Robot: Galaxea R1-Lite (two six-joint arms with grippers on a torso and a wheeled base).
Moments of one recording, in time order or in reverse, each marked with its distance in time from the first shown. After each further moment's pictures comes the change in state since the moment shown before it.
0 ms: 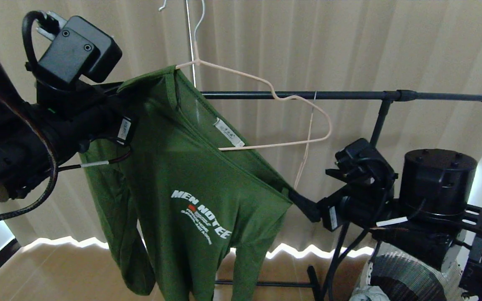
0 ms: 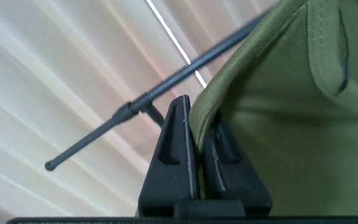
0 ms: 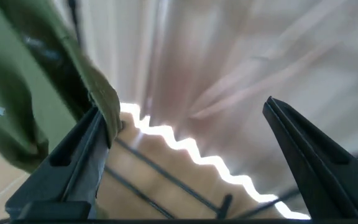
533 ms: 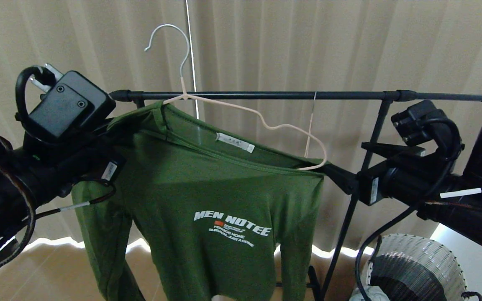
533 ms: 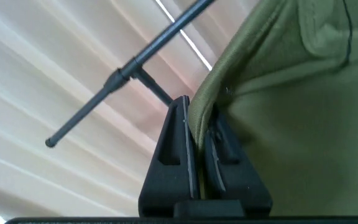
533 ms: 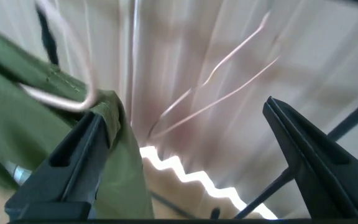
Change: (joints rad) left arm 0.008 -0.091 0.200 -0.003 0.001 0.053; right arm -0.082 -0.169 -0.049 0.094 0.002 -0.002
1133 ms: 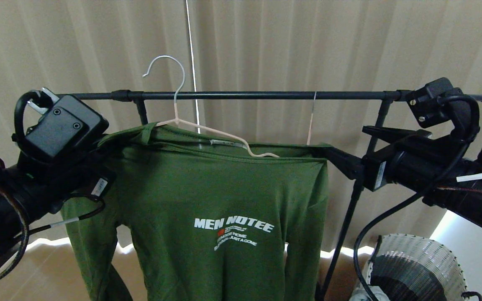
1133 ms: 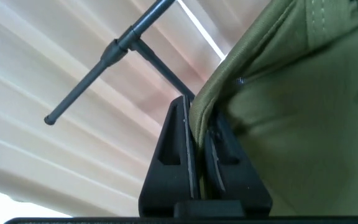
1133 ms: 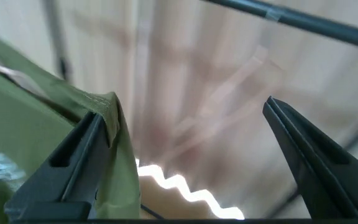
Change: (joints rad) left arm 0.049 -0.020 0.070 0.001 0.001 -0.003; right arm 0.013 -0.016 -0.054 -0.003 0.052 0.002
